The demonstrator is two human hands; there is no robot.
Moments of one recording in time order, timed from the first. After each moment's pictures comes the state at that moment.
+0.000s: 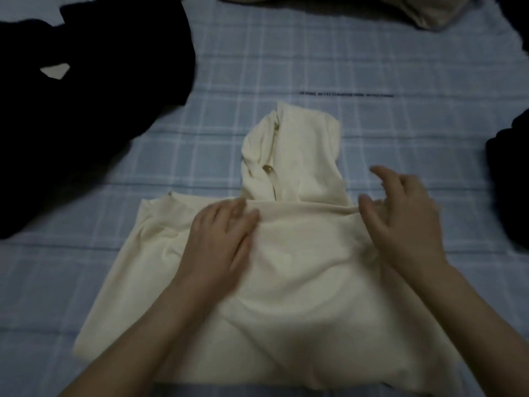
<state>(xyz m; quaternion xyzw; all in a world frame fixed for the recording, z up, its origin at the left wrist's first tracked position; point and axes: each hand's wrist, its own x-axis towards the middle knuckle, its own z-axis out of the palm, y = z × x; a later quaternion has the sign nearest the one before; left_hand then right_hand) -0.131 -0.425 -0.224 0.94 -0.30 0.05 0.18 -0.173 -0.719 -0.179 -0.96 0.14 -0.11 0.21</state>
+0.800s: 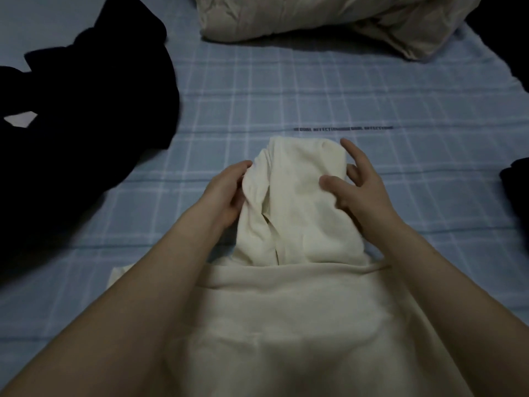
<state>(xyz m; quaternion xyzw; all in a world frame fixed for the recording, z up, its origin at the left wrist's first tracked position) 0.064 -0.507 -0.226 0.53 0.19 -0.29 0.77 -0.025 -0.718 -0.219 -0.72 0.17 -0.06 0.67</state>
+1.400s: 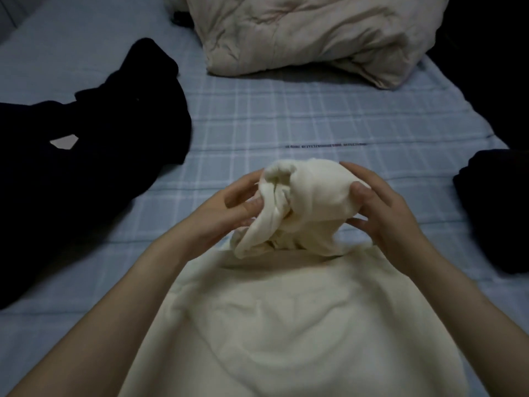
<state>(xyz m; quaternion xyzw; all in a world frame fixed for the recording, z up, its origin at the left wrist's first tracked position) -0.026 -0.445 -0.132 0.64 -0.25 -0.34 0.64 -0.129 -0.703 -0.115 -0.72 0.10 -0.04 0.69</state>
